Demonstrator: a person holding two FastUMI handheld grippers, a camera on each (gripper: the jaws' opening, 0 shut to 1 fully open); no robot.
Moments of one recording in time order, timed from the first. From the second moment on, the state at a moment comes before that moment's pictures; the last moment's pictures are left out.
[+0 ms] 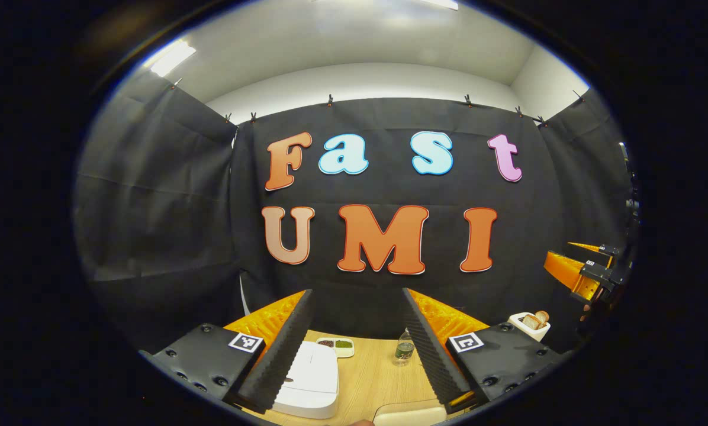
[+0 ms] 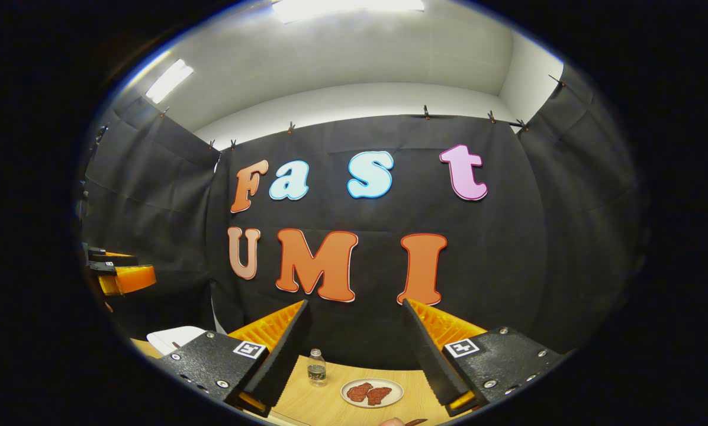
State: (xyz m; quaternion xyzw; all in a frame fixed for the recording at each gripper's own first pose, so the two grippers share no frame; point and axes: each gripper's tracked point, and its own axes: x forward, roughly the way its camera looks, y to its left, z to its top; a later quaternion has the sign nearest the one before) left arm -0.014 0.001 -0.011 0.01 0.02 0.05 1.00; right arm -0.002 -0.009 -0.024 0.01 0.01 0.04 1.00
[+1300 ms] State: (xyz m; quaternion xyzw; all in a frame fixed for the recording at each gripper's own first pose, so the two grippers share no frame) left arm -0.002 0.107 -0.078 -0.02 0.15 0.12 0.98; right arm -0.018 -0.023 -0.067 -0.02 0.07 -0.01 1.00
